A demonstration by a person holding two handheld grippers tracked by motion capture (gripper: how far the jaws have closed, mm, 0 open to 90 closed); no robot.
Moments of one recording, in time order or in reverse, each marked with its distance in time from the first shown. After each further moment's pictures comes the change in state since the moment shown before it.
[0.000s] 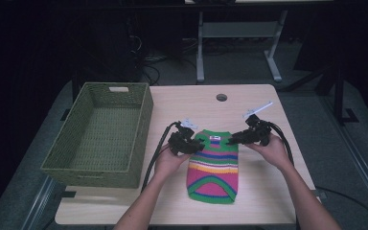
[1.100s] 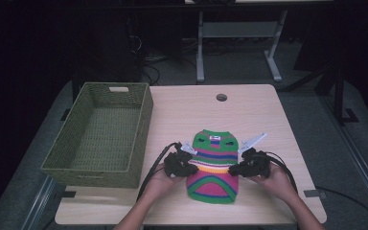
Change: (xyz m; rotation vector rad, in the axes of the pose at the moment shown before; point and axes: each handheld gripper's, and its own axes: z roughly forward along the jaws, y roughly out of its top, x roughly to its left) left arm -0.034 -0.047 -0.011 0.162 -0.046 0.106; right arm 0.074 -0.060 0.011 0.121 0.012 -0.169
